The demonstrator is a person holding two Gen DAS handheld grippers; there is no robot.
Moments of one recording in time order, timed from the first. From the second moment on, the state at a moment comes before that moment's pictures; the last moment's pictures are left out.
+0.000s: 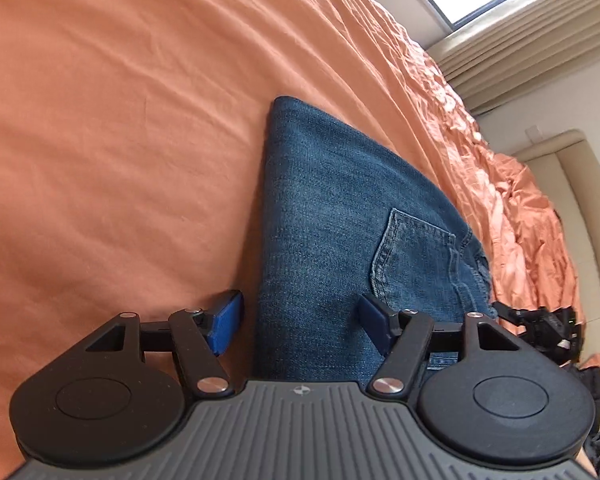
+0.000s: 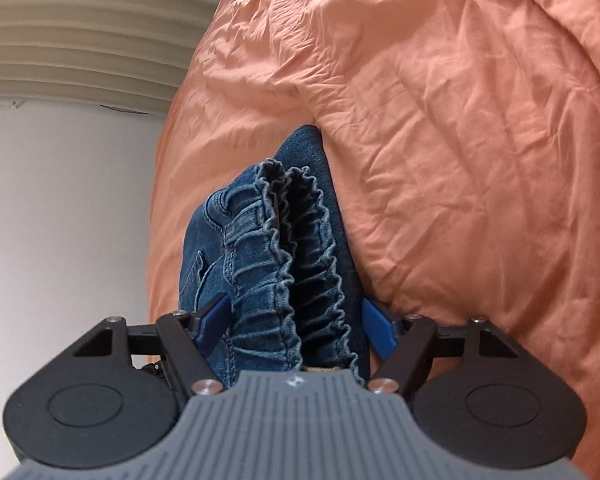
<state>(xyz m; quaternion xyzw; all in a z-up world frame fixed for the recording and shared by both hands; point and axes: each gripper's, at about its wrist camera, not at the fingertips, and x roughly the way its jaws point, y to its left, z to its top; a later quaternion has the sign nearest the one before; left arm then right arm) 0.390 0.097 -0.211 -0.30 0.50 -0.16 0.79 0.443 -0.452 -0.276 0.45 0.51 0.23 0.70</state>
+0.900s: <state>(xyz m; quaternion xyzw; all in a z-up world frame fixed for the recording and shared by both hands) 0.361 0.119 -0.160 -0.38 0.44 -0.10 0.80 0.405 -0.365 -0.116 0.32 0.46 0.22 0.80</state>
